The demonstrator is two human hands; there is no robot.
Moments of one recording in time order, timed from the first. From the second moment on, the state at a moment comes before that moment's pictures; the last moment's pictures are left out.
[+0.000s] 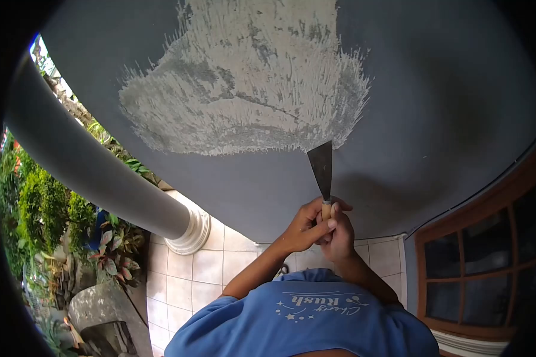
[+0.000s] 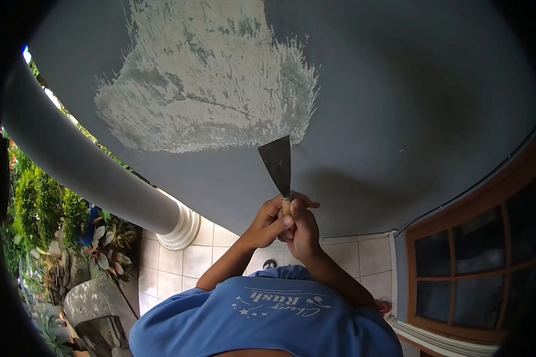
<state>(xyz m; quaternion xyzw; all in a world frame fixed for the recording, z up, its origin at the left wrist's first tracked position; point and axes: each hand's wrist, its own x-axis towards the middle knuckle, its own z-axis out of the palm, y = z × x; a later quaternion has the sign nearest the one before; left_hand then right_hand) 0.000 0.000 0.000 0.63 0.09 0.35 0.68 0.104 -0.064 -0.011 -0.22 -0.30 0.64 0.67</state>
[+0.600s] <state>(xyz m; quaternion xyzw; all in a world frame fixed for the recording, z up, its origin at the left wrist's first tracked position) 0.009 -0.004 0.025 0.66 0.21 0.33 0.64 0.091 -0.065 0.002 -0.22 -0.23 0.59 0.74</state>
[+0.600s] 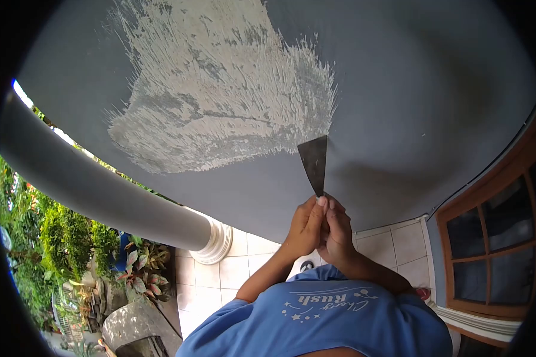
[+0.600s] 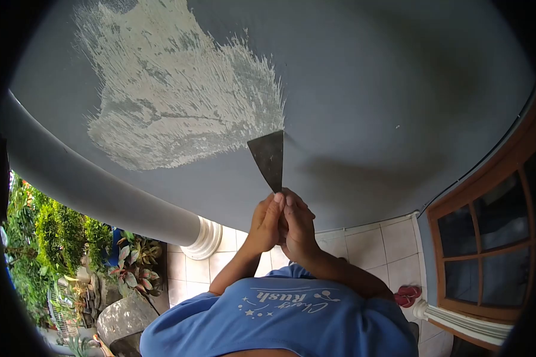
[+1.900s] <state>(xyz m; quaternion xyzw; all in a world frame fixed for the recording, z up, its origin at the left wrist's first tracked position) 0.023 -0.014 0.049 0.71 0.25 0.38 0.53 0.106 -0.067 0.019 -0.18 -0.25 0.60 0.74</state>
